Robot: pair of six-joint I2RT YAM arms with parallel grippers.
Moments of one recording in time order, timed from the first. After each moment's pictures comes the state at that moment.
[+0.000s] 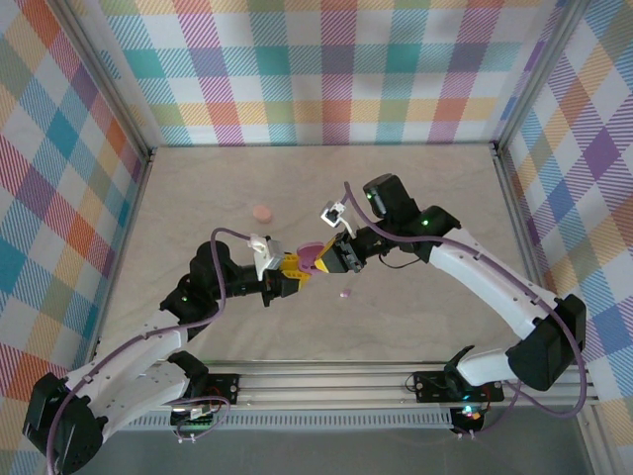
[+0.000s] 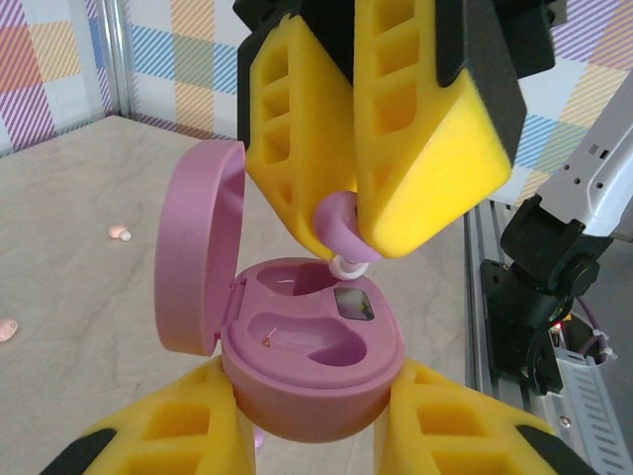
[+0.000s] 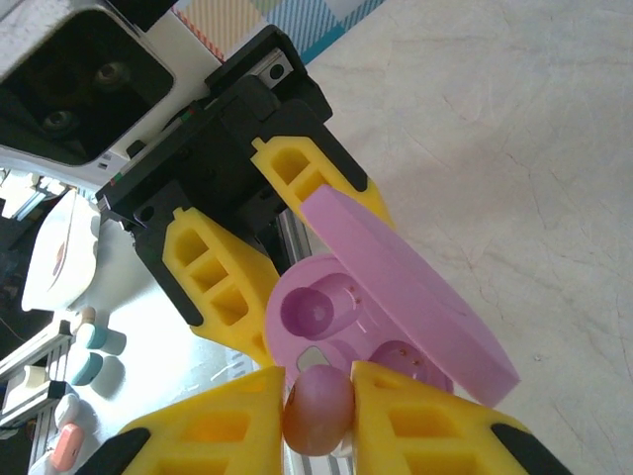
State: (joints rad) left arm -0.59 0.87 0.52 0.16 0.68 -0.01; right arm 0.69 1.37 1.29 -0.74 -0.82 0.00
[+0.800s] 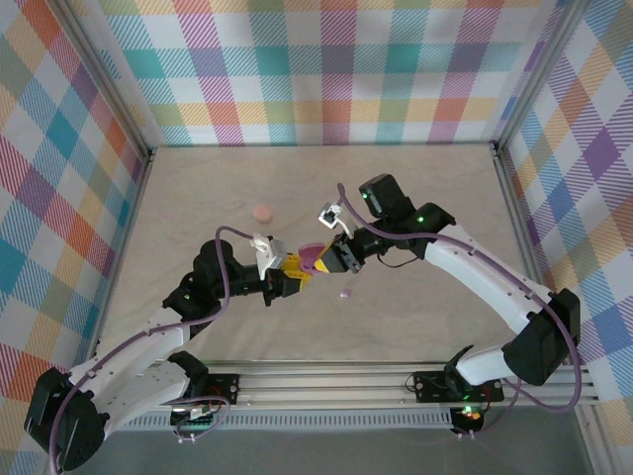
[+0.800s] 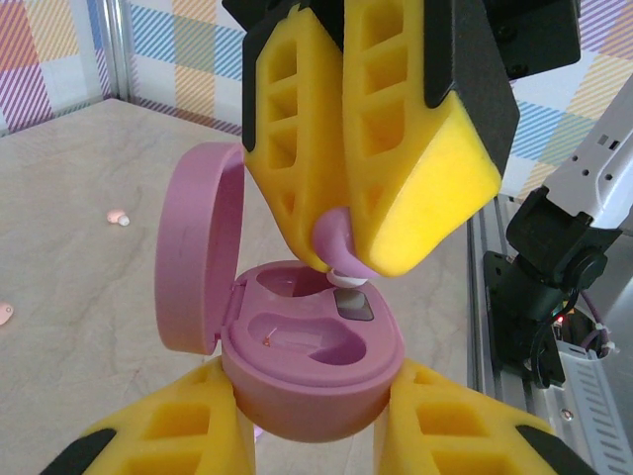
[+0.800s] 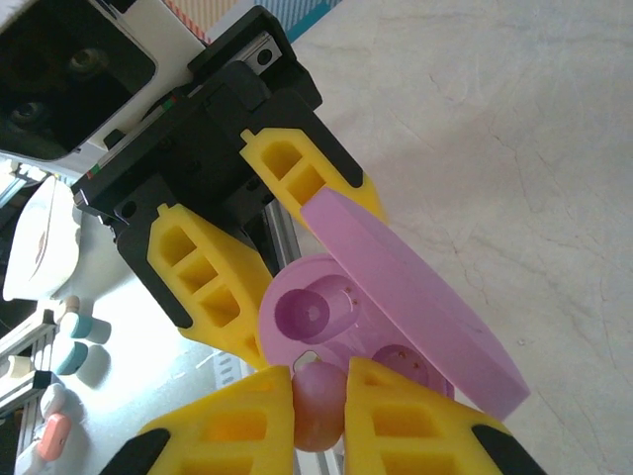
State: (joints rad) left arm -0.59 0.90 0.53 0.15 0.67 0.00; right arm 0.69 1.40 1.31 -0.78 -0.79 -0.05
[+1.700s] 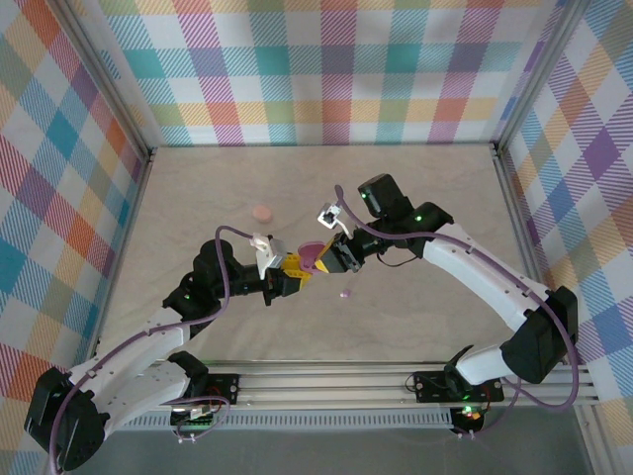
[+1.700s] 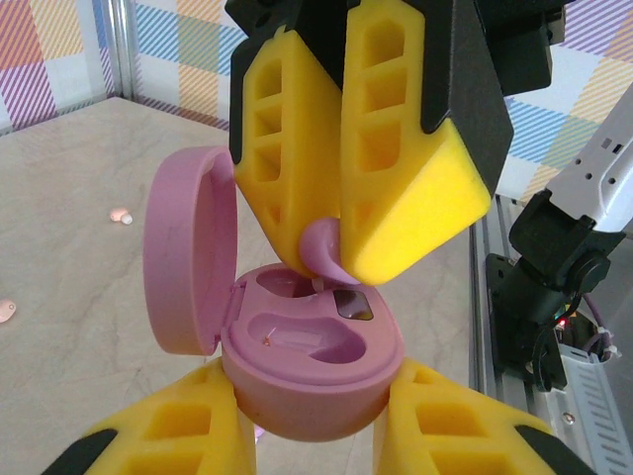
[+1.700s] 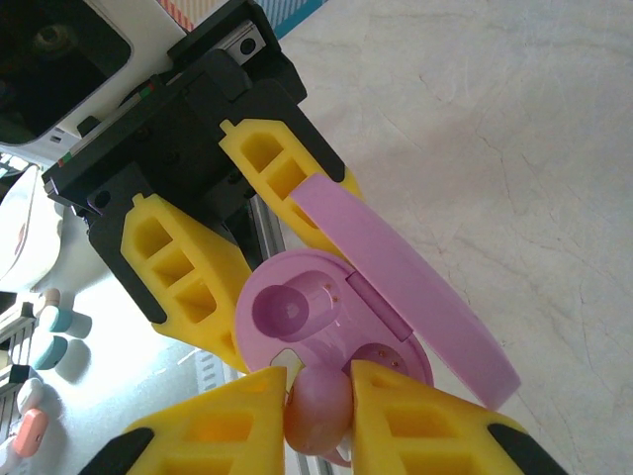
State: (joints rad) left arm -0.59 0.90 0.53 0.16 0.67 -0.01; right arm 0.69 1.42 1.31 -0.78 -0.78 -0.09
